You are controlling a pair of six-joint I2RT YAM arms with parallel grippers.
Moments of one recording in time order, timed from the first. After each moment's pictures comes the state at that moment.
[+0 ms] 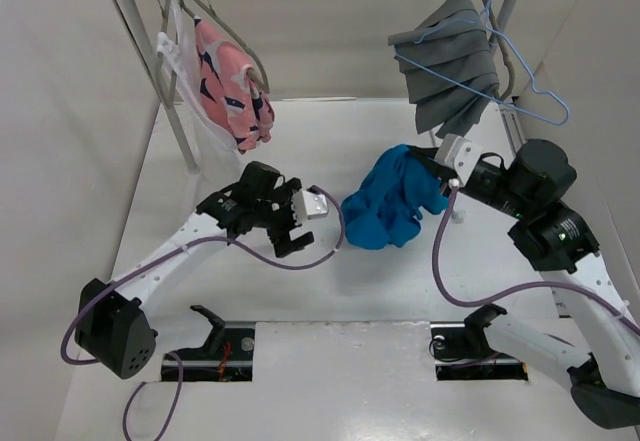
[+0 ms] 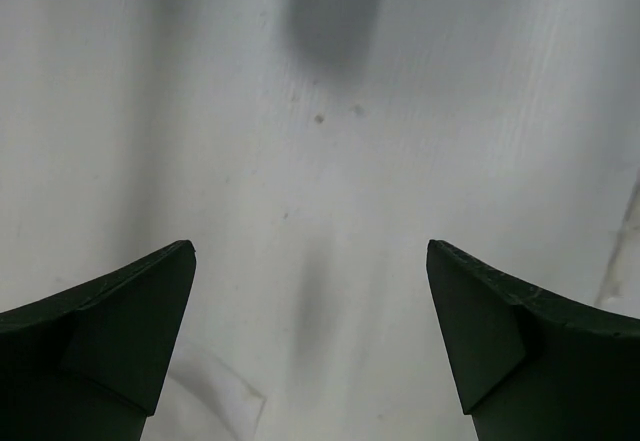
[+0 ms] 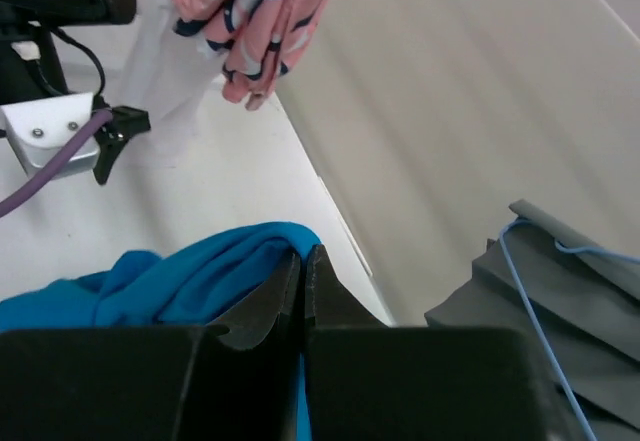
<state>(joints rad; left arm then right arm) -0.55 1.19 0.92 -0.63 0.43 0.71 0.51 0.90 1.26 -0.37 -0.47 -0.64</state>
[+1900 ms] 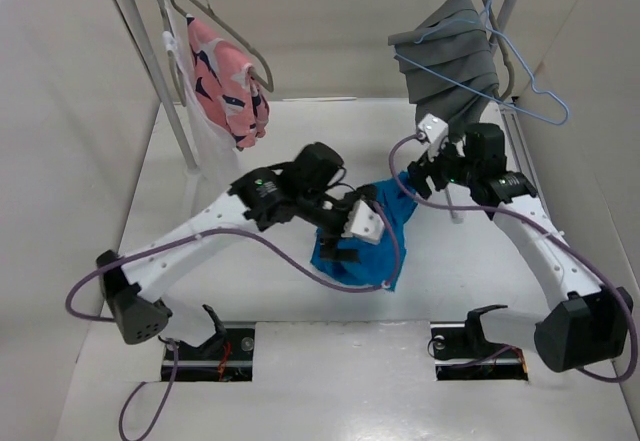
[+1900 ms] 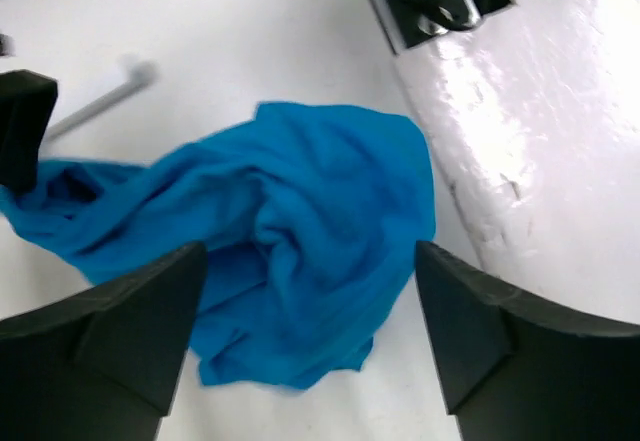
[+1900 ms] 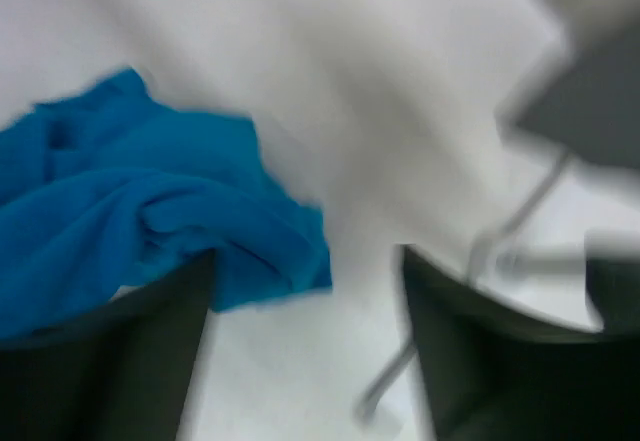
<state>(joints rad) -0.93 1.36 1.46 -0.86 0.70 0.80 0.25 1.21 1.09 -0.40 -0.46 -0.48</state>
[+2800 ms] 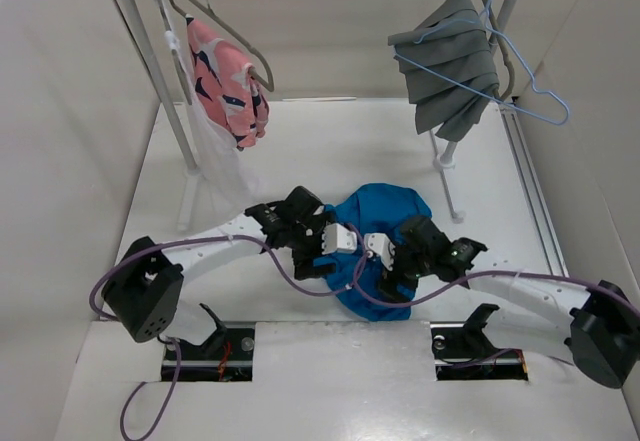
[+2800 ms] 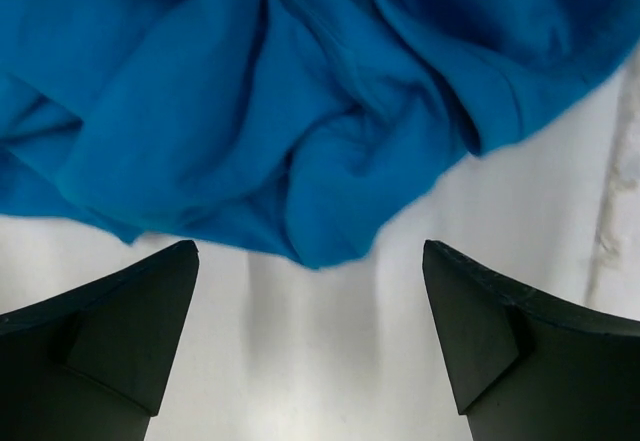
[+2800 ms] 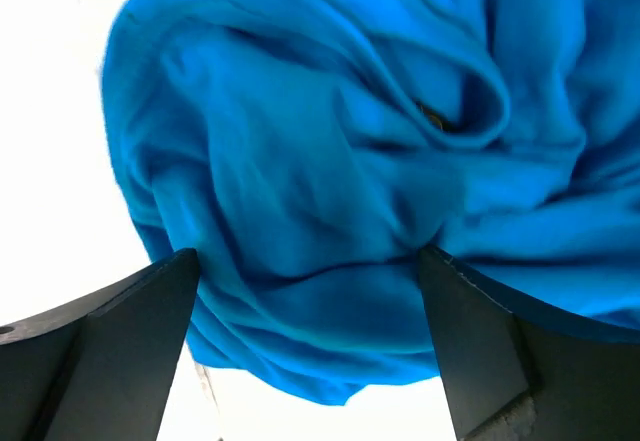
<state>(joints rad) -0.80 1.40 0.86 -0.54 0.41 0.70 0.76 1.09 0.55 -0.46 -0.41 -0.43</state>
